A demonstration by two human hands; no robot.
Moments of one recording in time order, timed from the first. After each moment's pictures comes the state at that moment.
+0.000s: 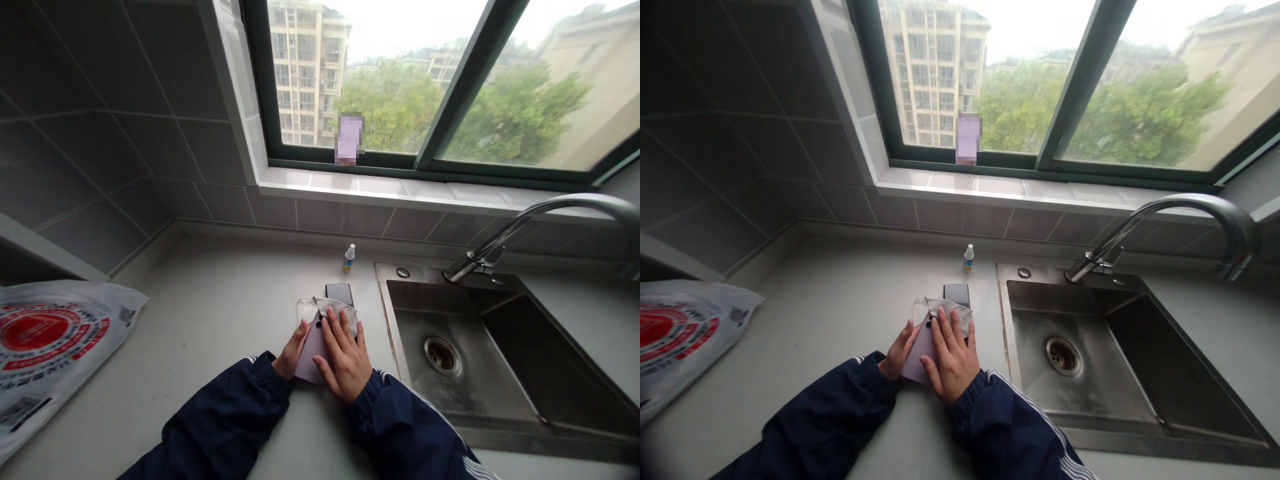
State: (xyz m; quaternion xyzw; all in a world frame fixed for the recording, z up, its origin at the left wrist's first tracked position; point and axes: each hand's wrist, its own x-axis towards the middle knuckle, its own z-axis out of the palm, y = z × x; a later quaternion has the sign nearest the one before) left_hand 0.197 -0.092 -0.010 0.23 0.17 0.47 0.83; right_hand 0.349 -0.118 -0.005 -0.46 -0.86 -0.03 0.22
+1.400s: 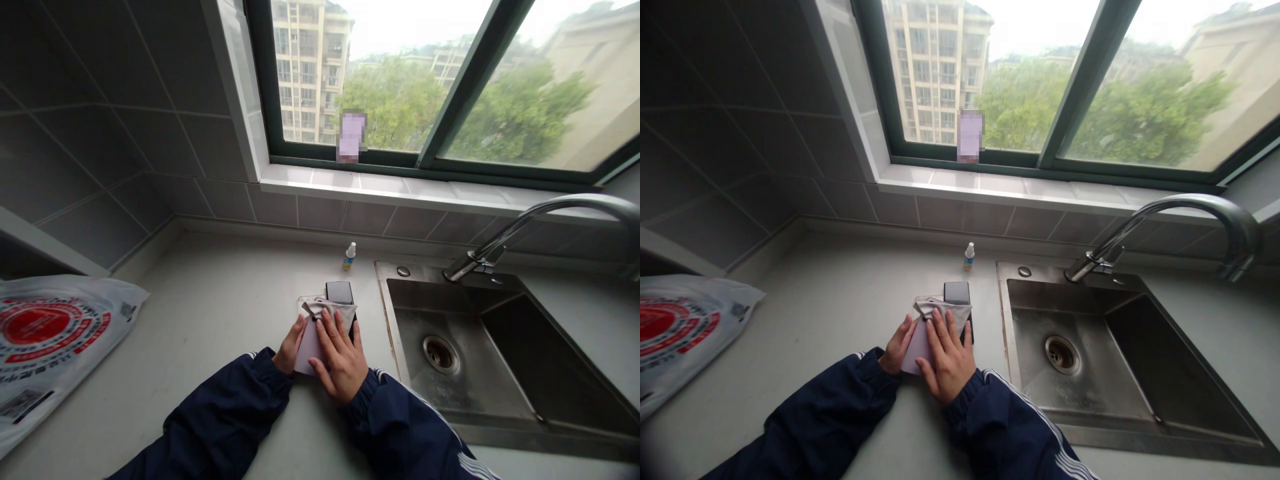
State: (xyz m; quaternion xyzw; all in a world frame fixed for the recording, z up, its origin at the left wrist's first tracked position) left_hand 0.197 -0.093 -0.009 0.16 0.19 0.51 0.82; right_hand 0.344 -0.122 -0.006 -0.45 -0.86 -0.02 0.23
